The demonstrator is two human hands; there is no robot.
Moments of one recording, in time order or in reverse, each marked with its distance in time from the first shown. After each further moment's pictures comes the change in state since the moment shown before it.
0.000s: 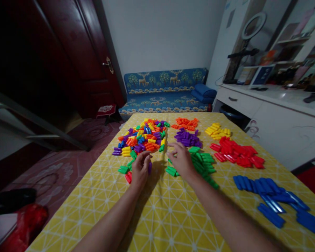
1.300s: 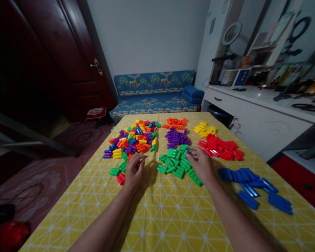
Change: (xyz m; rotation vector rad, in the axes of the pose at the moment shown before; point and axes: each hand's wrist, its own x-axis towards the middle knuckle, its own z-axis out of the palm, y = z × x) left_hand -0.004 0.004 -0.002 0.140 -0.154 0.206; right_hand -0.041 0.053 -0.085 0.013 0.204 0.221
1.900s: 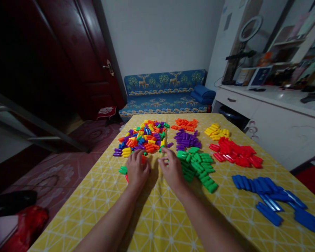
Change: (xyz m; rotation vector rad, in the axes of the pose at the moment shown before) left_hand 0.003 -0.003 -0.015 0.605 0.130 0.003; right_hand -0.030 -0.070 0.116 0.170 -0.184 -0.189
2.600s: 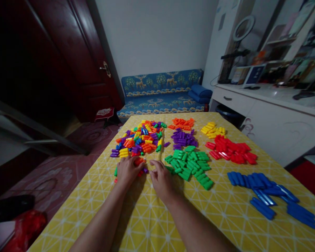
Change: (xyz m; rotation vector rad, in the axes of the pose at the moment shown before) left_hand 0.015 -0.014 -0.021 0.367 -0.403 -0.178; right_hand -0.037 0.008 0.025 -0.050 -0.081 -0.064
